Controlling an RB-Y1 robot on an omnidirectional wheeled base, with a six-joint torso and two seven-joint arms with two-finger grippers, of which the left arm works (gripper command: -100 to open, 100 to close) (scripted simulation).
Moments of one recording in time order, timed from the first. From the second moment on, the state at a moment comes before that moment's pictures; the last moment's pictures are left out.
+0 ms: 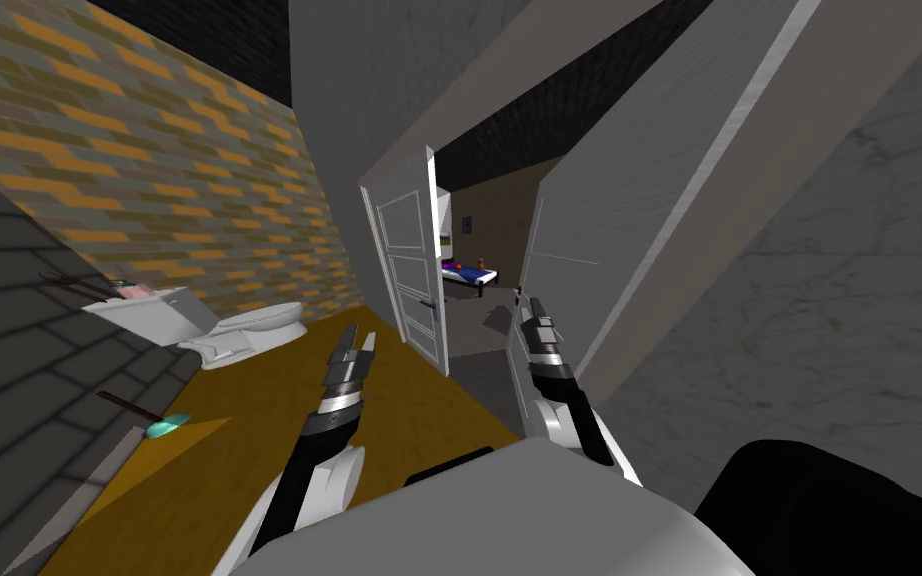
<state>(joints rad) 0.39 0.06 -0.11 -2.10 -0.07 -0.48 0.04</state>
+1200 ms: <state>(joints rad) 0.24 0.10 -0.22 -1.83 -0.06 -0.40 0.08</state>
